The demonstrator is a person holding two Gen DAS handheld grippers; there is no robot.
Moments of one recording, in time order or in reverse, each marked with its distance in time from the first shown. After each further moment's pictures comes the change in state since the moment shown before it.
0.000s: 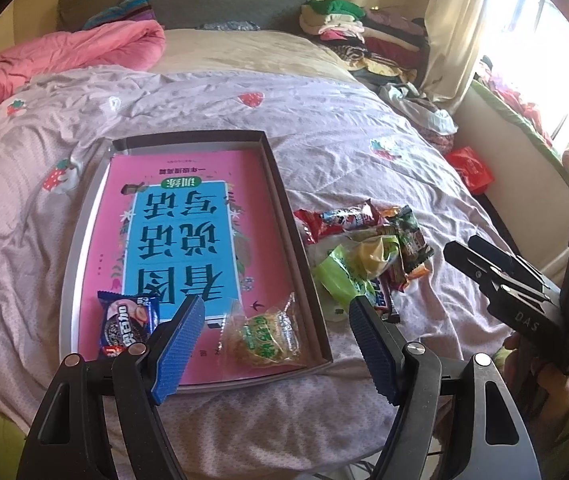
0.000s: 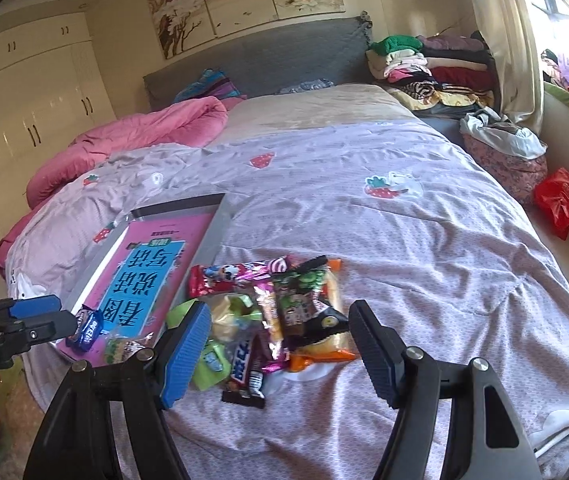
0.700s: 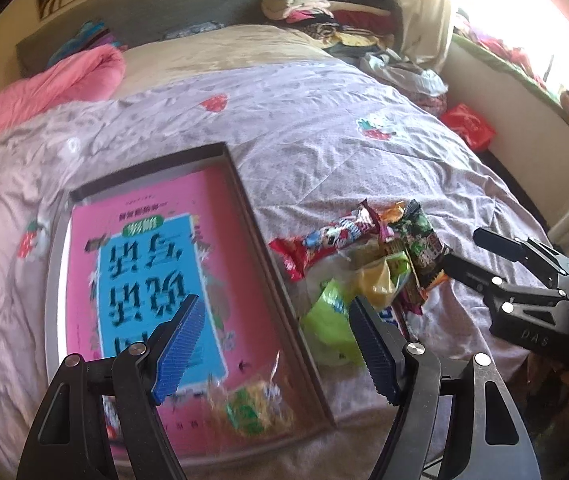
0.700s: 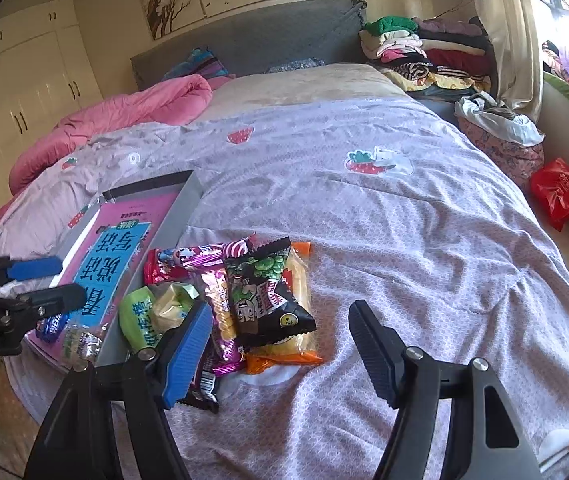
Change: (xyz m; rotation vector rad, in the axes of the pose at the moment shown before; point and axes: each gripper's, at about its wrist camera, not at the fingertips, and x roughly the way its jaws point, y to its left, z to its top) left arm 0.053 -0.037 0.040 0.199 0.036 0.053; right arm 0.038 -0.025 -0.001 -0.010 0.081 -0.029
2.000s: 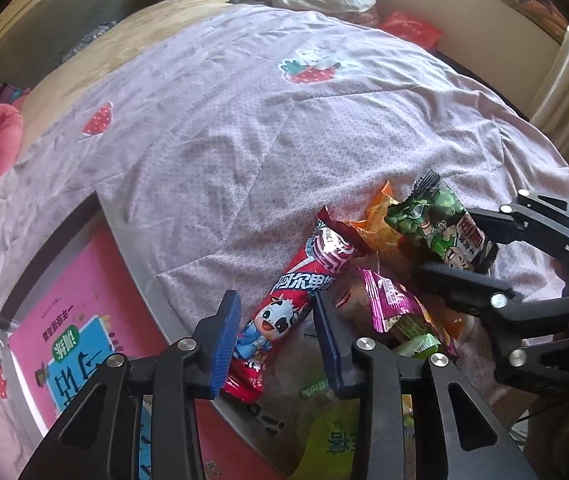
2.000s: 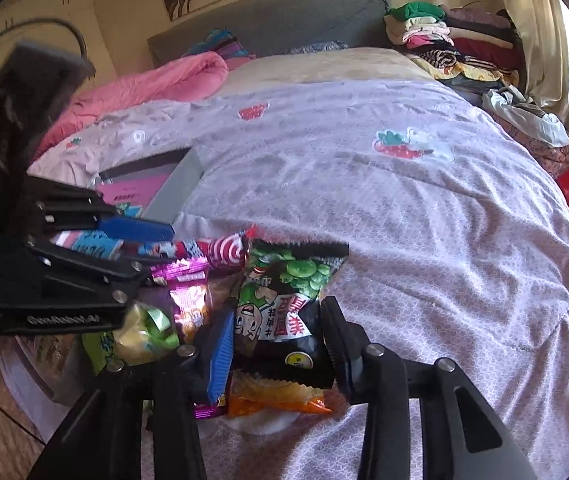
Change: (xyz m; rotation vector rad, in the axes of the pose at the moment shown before) left arm 0.104 -0.052 0.057 0.343 0.185 -0.077; right arm 0.049 -0.008 0.010 -0.038 0.047 0.070
